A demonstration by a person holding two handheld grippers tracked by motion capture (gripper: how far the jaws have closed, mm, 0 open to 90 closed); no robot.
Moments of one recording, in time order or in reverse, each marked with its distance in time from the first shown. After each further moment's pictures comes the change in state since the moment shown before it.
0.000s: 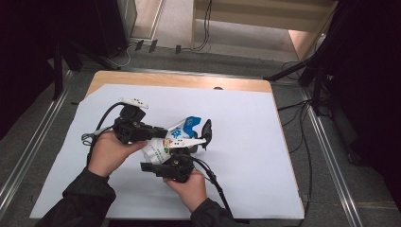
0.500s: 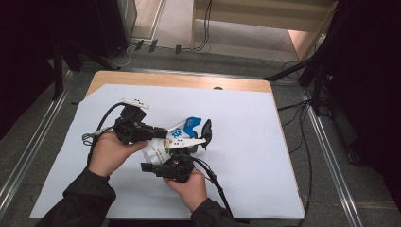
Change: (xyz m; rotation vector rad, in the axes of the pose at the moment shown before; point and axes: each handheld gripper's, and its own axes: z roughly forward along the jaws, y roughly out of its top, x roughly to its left) left arm 0.000 0.000 0.002 0.007 -0.002 0.003; right arm -0.001 0.000 0.000 0.014 -0.005 -0.005
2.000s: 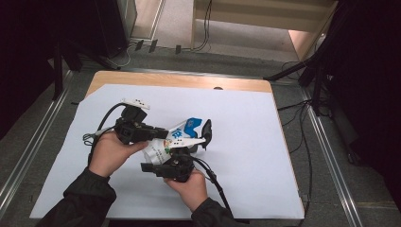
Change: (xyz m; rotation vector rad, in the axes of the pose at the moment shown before) left arm -0.001 0.000 0.001 0.001 0.006 0.003; right arm 0.000 0.001 0.000 0.011 0.004 0.001
